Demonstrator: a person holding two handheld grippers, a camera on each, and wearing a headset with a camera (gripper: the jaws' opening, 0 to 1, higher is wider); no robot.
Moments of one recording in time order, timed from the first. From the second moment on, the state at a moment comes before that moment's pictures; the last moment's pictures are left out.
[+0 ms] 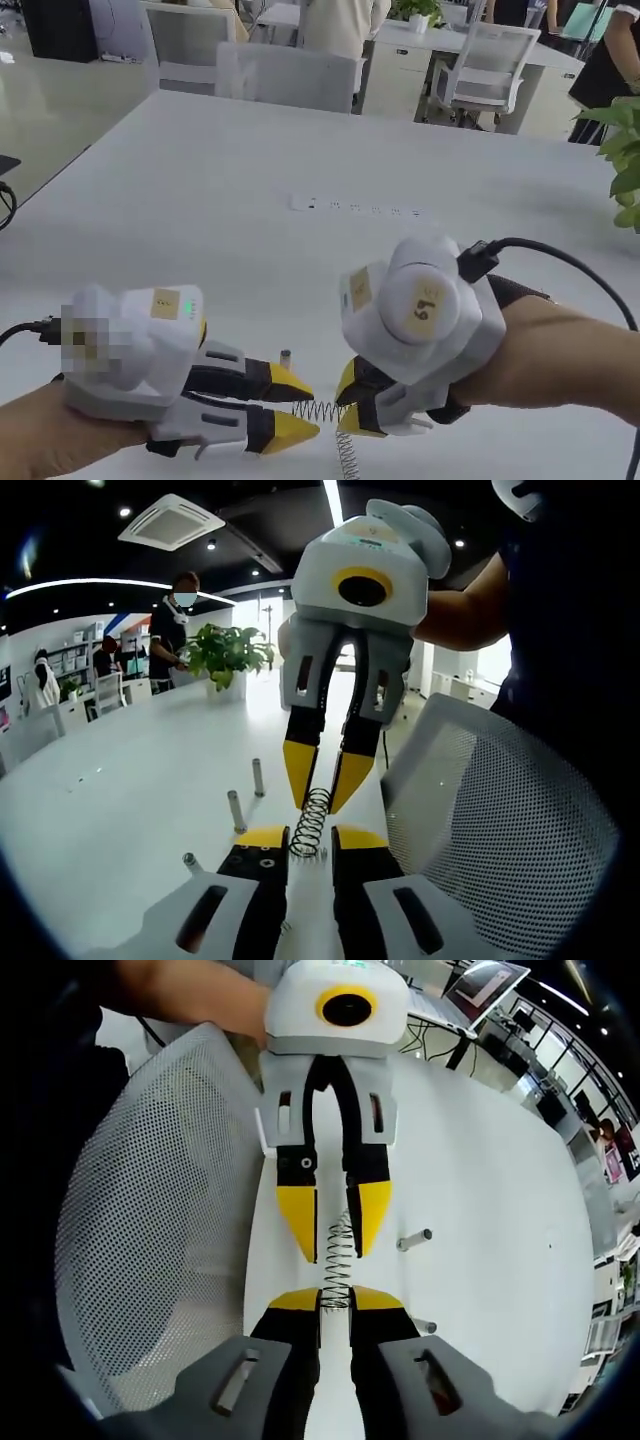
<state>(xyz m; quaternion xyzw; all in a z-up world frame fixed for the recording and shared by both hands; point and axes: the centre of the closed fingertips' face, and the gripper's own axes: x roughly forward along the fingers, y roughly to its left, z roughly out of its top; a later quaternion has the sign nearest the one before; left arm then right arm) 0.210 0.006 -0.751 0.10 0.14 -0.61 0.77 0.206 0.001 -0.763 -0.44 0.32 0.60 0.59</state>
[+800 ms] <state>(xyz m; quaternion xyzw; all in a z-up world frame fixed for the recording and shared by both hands) 0.203 0.003 -0.755 0.12 0.15 -0.62 0.76 0.198 -0.001 -0.764 -0.43 0.31 0.62 0.58</state>
